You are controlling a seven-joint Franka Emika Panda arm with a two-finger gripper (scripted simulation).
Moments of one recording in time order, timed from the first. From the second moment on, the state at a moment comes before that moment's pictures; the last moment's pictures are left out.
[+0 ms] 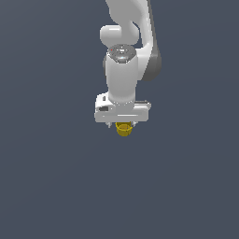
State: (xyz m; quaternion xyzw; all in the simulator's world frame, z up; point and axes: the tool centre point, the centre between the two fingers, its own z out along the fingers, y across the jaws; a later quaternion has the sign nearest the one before) arm 0.005 0.009 0.195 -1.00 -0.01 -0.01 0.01
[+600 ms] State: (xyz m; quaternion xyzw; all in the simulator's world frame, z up) arm 0.006 0.004 0.196 -1.00 -0.02 -0.01 0.00
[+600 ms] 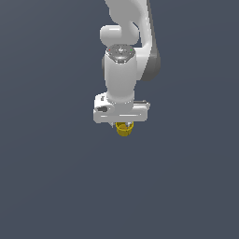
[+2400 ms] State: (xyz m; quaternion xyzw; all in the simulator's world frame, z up) arm -0.055 -0.006 0.092 -0.91 -0.31 0.27 0.03
